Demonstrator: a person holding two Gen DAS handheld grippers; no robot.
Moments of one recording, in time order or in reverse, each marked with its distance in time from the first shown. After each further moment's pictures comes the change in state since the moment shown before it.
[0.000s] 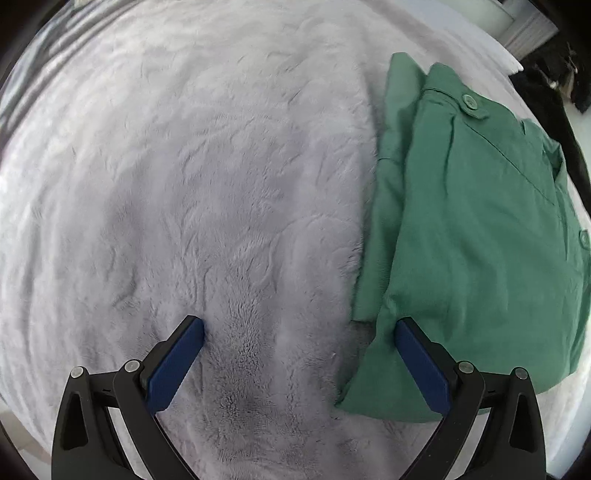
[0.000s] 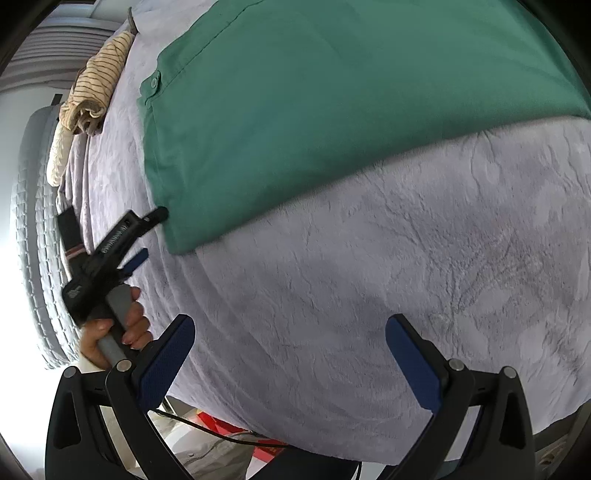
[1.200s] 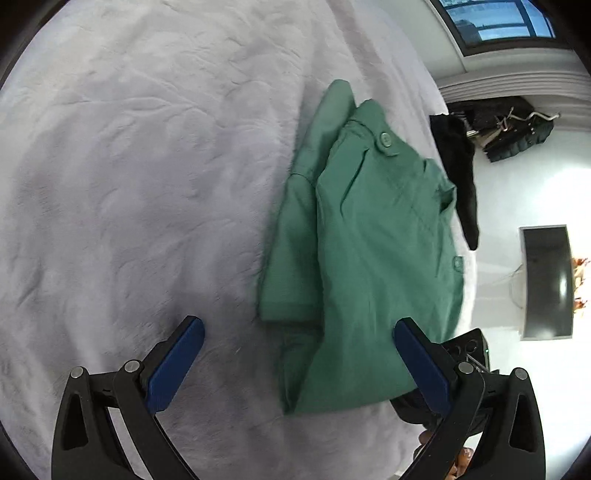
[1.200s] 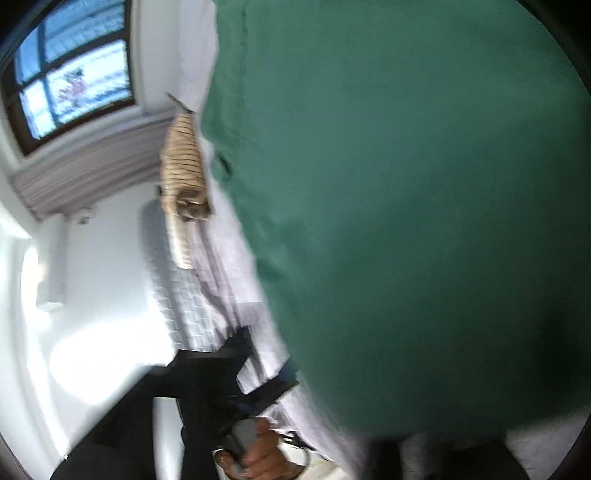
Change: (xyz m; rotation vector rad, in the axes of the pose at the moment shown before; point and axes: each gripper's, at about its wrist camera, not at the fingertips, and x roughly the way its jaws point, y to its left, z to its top) left arm -0.018 0.050 -0.007 -0.115 0.084 -0.594; right arm 0.091 0.021 0.081 0.252 -0.105 0.709
